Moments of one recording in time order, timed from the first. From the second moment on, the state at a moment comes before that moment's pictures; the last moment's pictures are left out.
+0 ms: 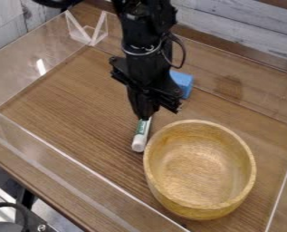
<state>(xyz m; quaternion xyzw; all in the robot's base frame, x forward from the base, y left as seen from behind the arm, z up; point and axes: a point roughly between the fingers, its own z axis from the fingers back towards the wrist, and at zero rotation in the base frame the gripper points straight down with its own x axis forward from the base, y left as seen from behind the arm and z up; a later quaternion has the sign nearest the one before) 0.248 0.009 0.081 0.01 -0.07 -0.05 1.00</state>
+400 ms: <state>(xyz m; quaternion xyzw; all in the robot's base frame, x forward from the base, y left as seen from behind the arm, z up) 0.249 0.017 0.075 0.01 -0.08 -0.05 1.00</state>
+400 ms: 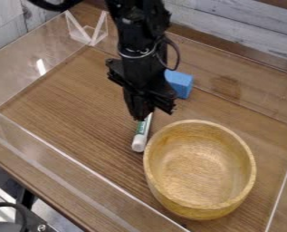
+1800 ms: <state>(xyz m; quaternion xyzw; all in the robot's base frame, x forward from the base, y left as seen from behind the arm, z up) 0.254 0.028 0.060 0.02 -0.07 -0.06 1.00</state>
